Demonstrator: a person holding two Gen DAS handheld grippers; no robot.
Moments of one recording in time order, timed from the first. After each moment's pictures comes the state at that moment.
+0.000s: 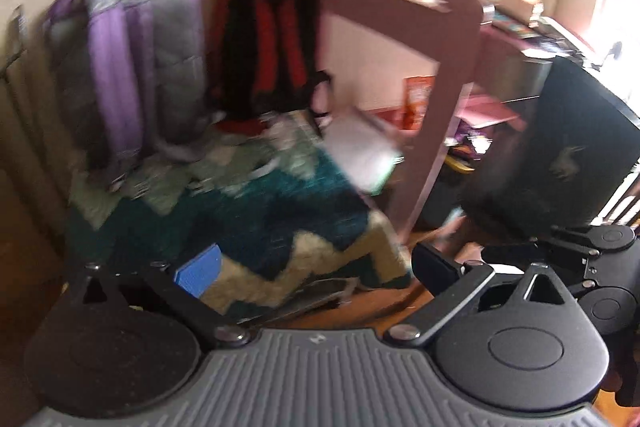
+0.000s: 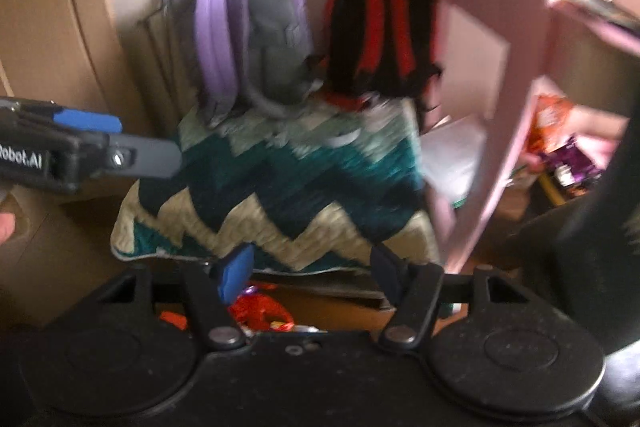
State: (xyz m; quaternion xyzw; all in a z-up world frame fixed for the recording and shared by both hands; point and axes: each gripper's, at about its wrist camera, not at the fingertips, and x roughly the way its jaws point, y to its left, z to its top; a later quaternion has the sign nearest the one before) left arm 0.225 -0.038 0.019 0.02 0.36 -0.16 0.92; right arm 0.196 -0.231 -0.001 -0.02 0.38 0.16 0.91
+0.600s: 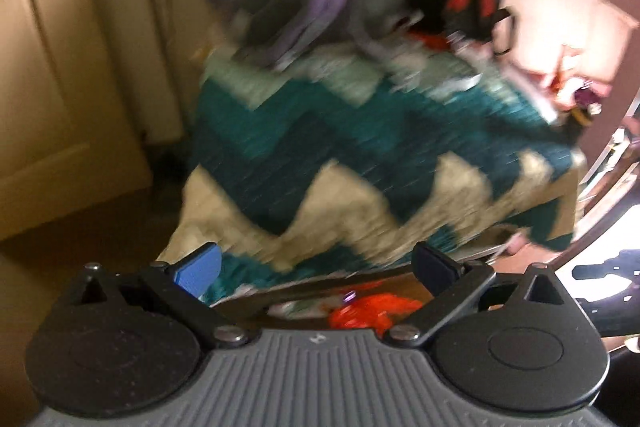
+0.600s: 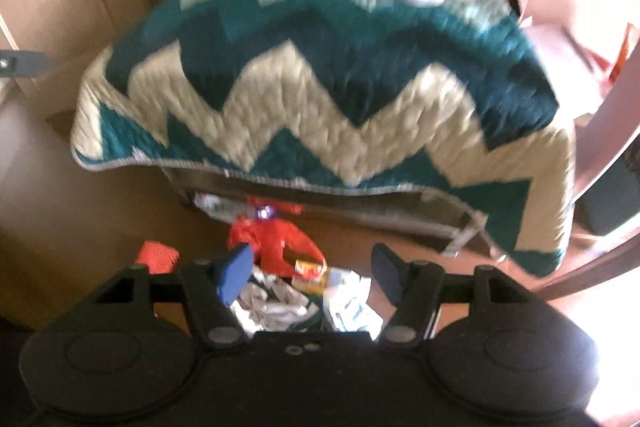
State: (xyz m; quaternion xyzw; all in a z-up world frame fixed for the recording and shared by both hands) left arm 0.269 0.174 -0.148 0.00 0.42 -0.01 0.91; right arm 0.263 -0.124 -0.213 -0.06 0.49 0.17 0.85
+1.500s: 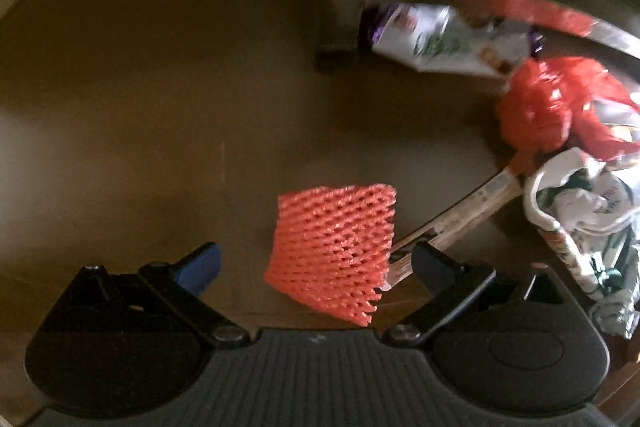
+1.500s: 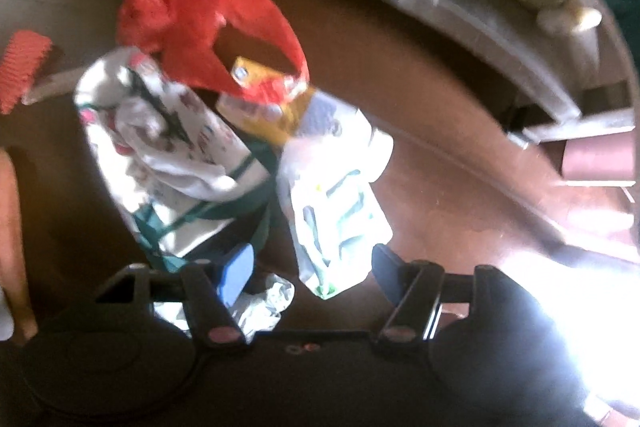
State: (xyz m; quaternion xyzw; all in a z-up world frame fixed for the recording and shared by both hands) left arm 0.296 0.273 -0.527 -0.02 0.67 0.04 0.74; right arm 0.316 -0.091 -0.498 -0.23 0.68 0.14 0.68
